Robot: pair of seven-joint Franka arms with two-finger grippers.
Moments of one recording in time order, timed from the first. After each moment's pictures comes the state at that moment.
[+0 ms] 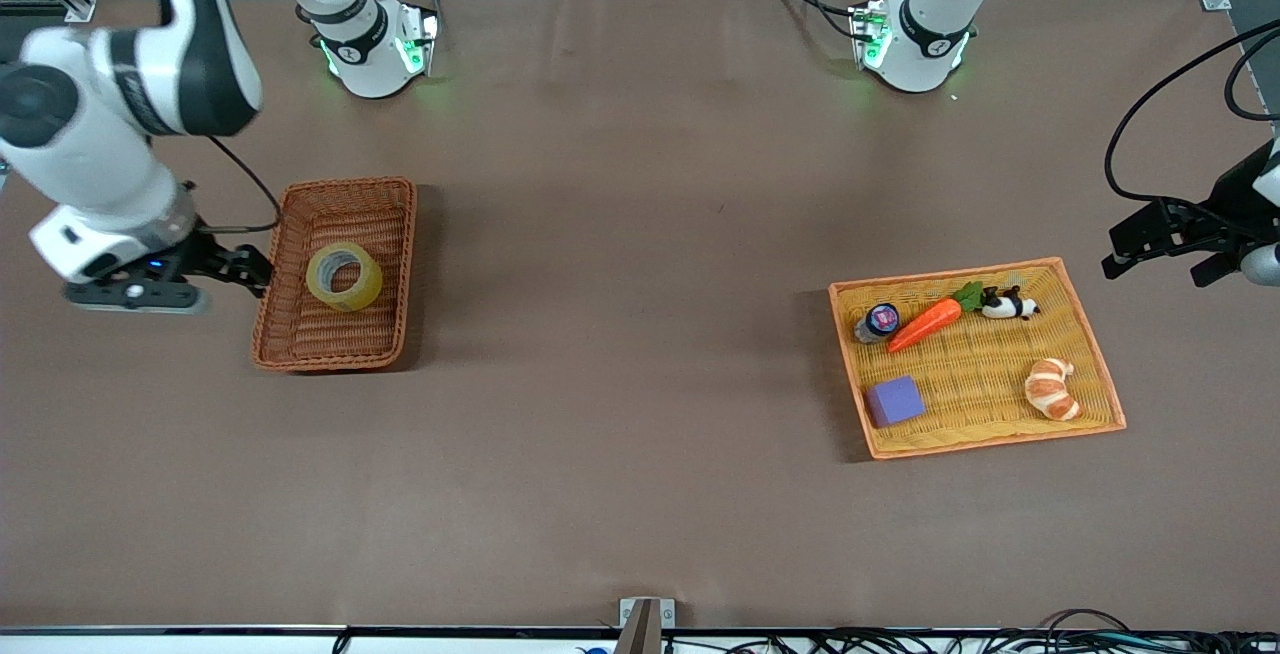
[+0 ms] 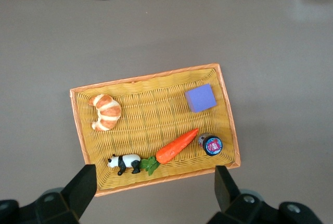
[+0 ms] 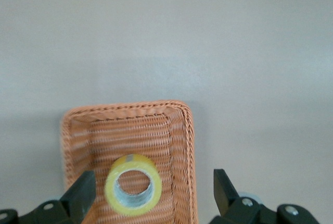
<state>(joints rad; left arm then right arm) 0.05 0.08 -0.06 -1.55 -0.08 1.78 0.08 0.17 0.01 -0.12 -1.91 -0.16 1.99 0.15</state>
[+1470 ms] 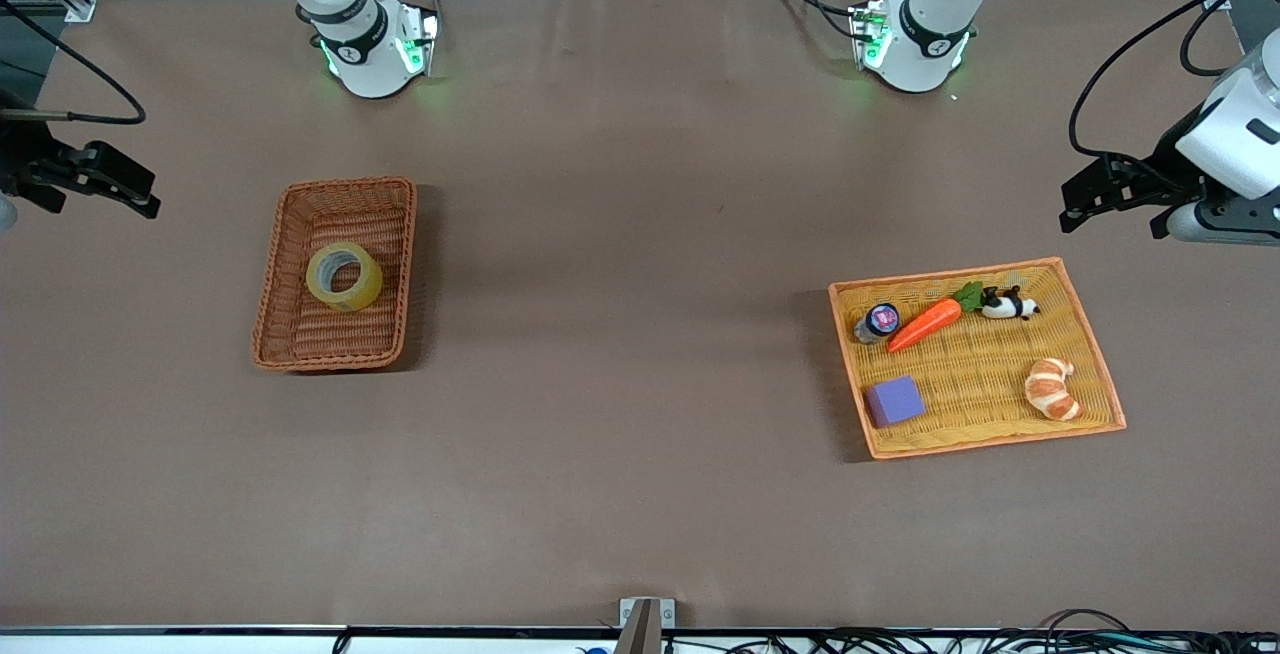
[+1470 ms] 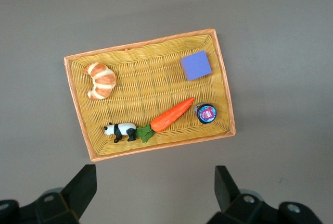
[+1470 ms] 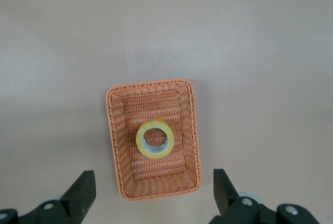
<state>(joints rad) 0.05 0.00 -0.14 -1.62 -0.02 1.69 0.00 0.11 0.03 -0.09 -1.47 -0.04 1.52 0.07</state>
